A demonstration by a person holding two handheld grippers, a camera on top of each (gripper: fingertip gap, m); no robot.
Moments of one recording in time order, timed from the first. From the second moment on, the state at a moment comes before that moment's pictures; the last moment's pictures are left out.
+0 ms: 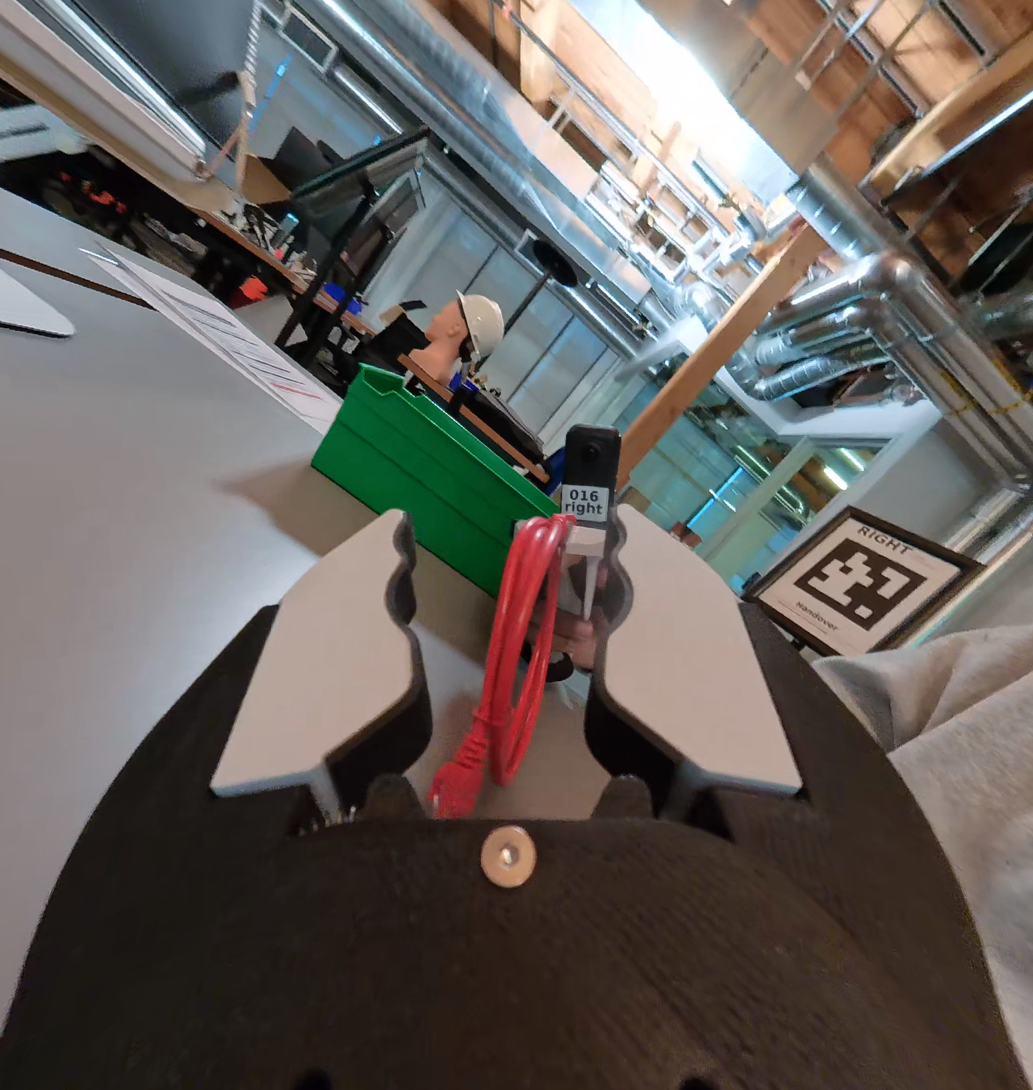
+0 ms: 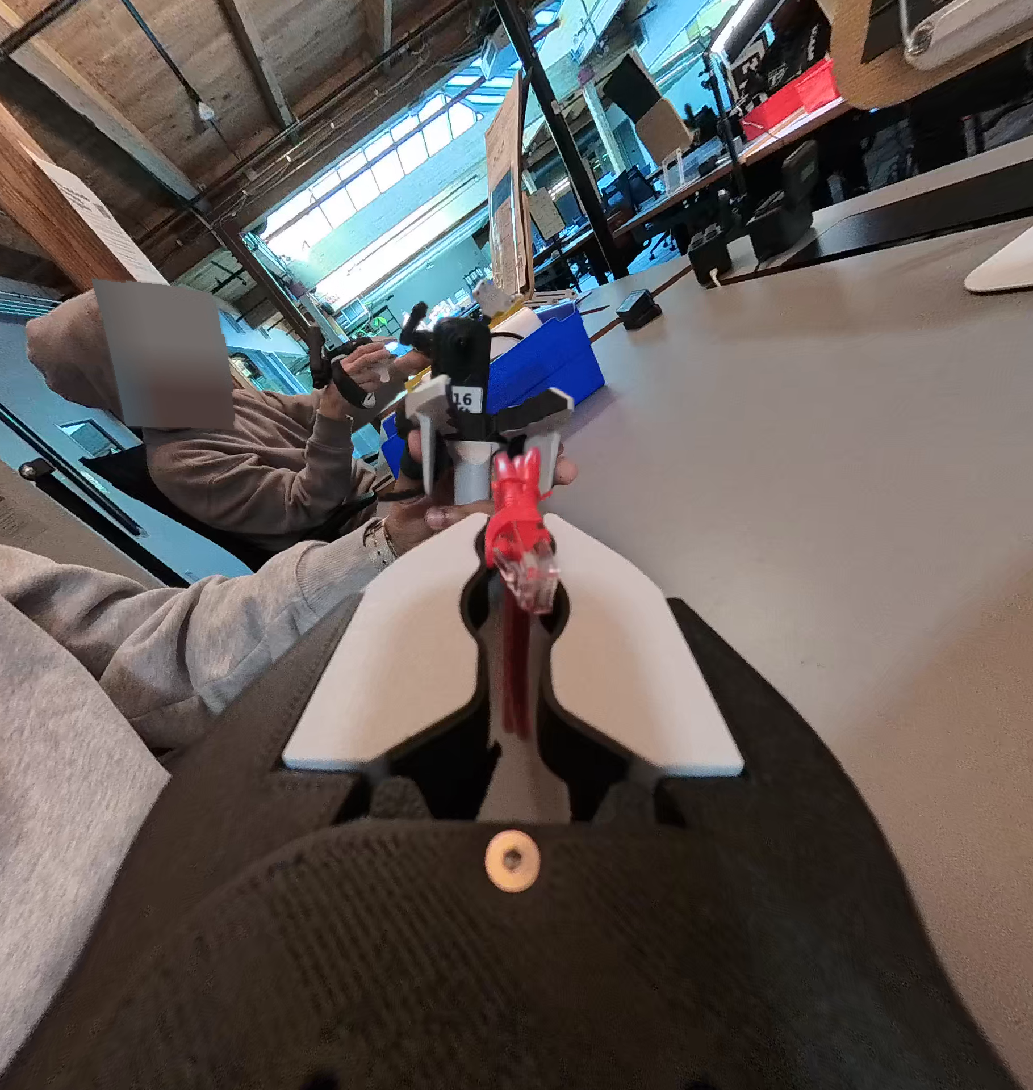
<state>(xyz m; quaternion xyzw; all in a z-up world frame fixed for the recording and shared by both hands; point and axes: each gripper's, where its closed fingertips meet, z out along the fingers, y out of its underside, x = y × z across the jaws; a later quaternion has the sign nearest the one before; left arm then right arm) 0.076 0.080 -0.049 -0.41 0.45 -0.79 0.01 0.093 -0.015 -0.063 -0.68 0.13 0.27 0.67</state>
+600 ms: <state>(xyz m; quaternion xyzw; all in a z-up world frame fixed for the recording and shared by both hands) 0.066 0.056 -0.065 -0.40 0.46 -0.78 -0.09 0.112 -0.027 -0.025 -0.57 0.16 0.31 0.75</state>
